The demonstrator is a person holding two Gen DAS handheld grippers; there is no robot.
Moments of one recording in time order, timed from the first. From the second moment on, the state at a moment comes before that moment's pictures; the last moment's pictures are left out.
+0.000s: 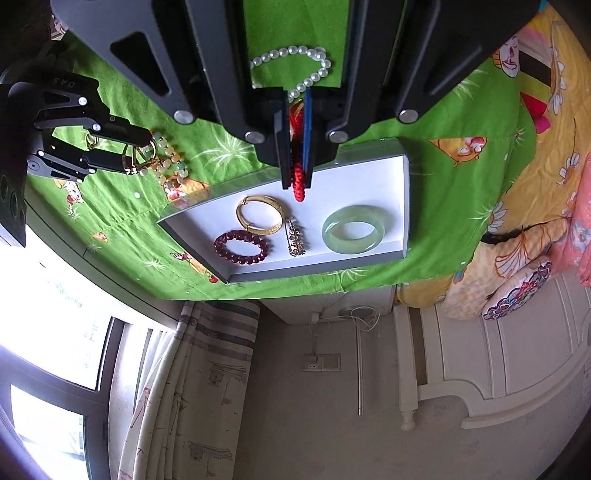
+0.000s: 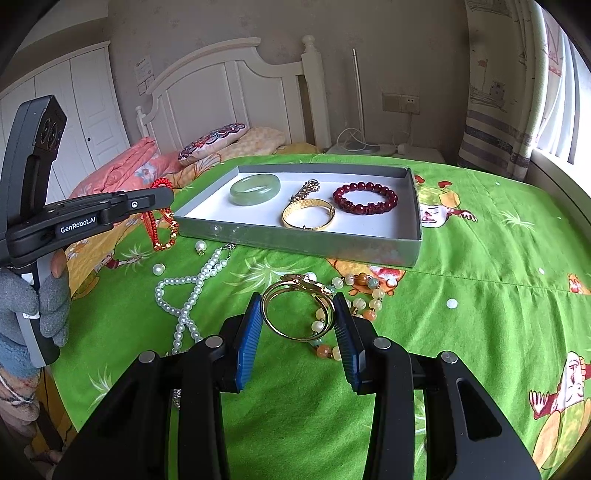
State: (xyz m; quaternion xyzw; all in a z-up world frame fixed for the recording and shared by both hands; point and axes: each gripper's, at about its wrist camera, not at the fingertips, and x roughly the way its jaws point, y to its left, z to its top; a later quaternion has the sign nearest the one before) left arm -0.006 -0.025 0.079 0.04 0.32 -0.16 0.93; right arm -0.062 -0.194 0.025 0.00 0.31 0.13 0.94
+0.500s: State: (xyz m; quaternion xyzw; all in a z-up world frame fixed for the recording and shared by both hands) left arm 0.066 -0.045 0.087 0.06 0.35 -0.14 0.93; right arm 0.010 -0.198 0.058 0.00 0.31 0.12 0.94
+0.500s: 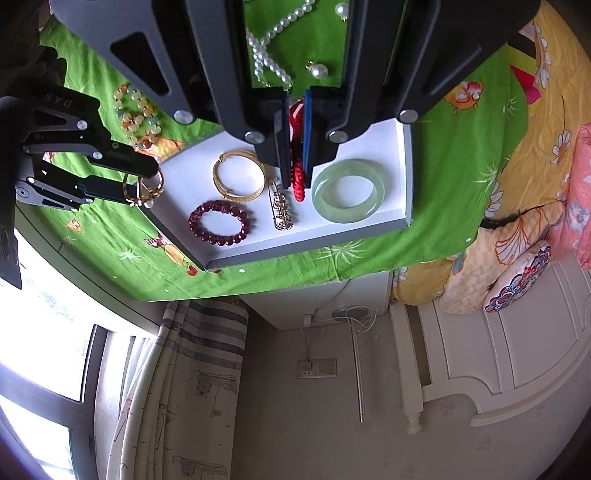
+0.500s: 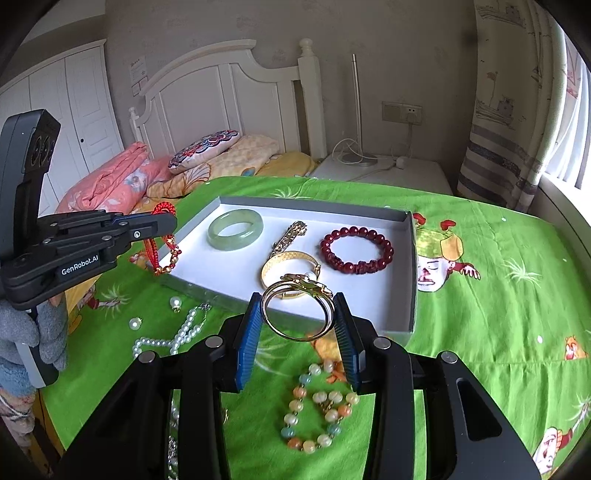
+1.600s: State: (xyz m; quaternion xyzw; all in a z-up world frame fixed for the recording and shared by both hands) left arm 0.006 -0.014 0.057 0.00 0.37 -0.10 0.92; right arm -0.015 -0.242 0.038 0.08 0.32 0.11 0.94
